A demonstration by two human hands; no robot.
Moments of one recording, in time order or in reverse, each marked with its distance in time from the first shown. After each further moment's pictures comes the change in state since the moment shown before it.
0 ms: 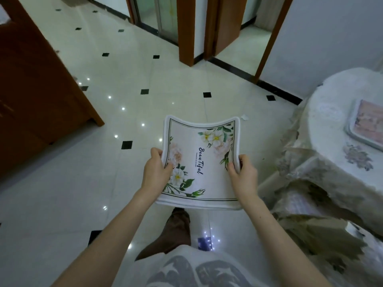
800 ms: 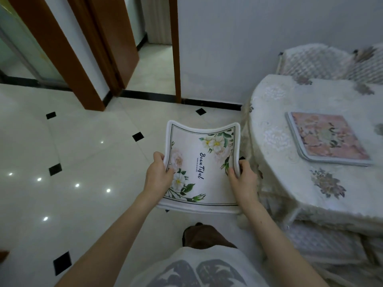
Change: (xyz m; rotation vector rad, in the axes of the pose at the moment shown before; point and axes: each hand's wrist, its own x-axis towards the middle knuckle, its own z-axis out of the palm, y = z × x) left_hand 0.408 0.194 0.200 0.050 -0.442 0.401; right_hand 0.351 0.021 -0.027 -0.025 0.461 0.347
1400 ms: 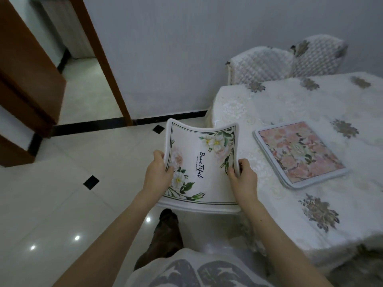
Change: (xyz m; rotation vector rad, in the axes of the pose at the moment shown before) left_hand 0.285 0.102 0.114 -0.019 -0.261 0.273; right_hand 0.237 0.007 -0.003 -0.016 0.227 0.234
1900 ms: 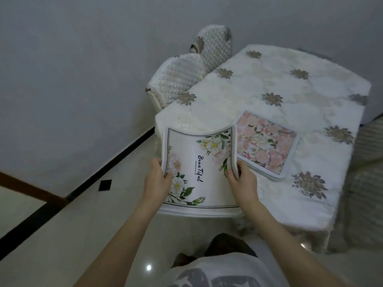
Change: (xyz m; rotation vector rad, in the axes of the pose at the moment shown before) left_hand 0.246 0.059 0.058 -0.019 -0.462 0.365; right_hand 0.111 -0.026 0.031 0.088 0.468 0.385
